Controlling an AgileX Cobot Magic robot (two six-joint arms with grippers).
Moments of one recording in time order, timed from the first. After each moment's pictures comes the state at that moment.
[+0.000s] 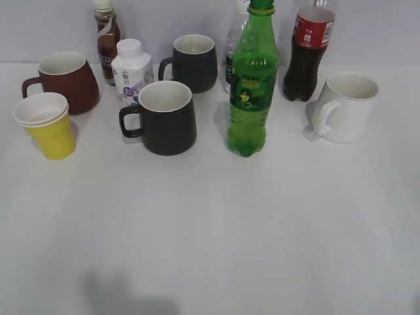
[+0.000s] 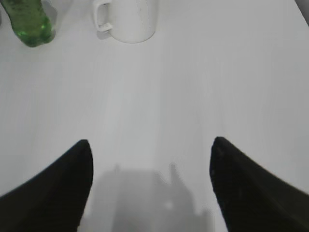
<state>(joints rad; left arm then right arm) 0.00 -0.01 -0.52 0.10 1.07 -0.01 0.11 -0.01 -0.50 0.00 1.04 -0.04</state>
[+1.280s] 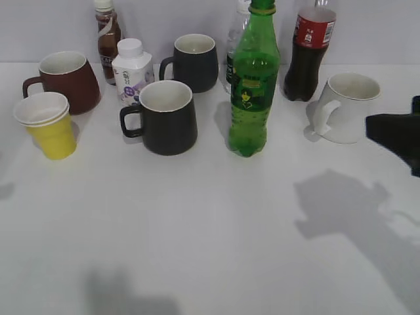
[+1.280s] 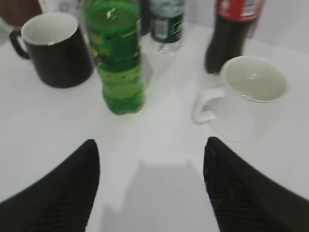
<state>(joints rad) -0.07 0.82 -0.36 -0.12 -0.14 -0.01 0.45 0.85 -0.52 0.13 0.20 -0.16</state>
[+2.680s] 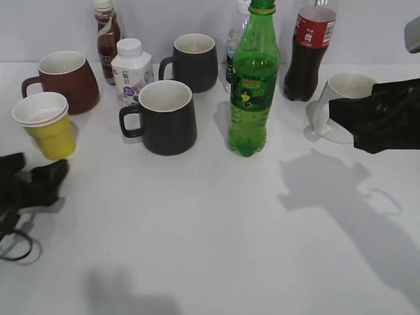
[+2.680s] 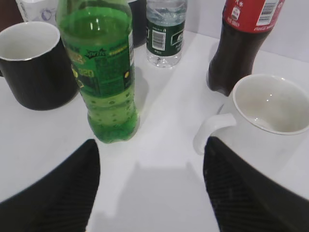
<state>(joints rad) -0.16 1.86 -0.24 0.09 -1.20 -0.05 0.45 1.10 -0.52 0.15 -0.10 -0.16</state>
